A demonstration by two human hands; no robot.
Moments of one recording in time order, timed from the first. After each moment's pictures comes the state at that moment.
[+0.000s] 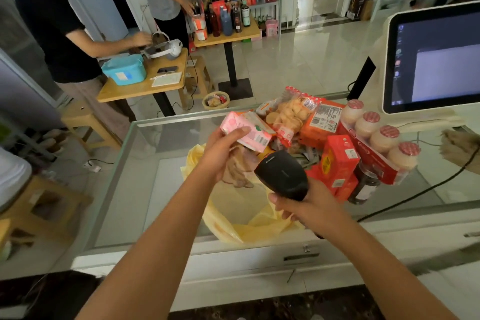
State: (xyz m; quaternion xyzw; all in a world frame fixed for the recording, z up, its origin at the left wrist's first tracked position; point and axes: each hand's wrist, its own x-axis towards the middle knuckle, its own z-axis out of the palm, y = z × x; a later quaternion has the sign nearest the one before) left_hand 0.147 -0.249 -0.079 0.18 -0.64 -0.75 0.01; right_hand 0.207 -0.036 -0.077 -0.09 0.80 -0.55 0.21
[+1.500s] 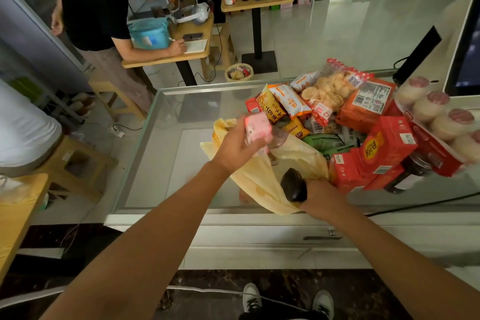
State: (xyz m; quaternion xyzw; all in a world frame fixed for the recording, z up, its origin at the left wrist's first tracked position) left_hand 0.174 -0.304 -0.147 -0.01 -0.86 -0.50 0.09; right_hand 0.167 -0.073 -0.207 -0.19 0.93 -0.19 0.26
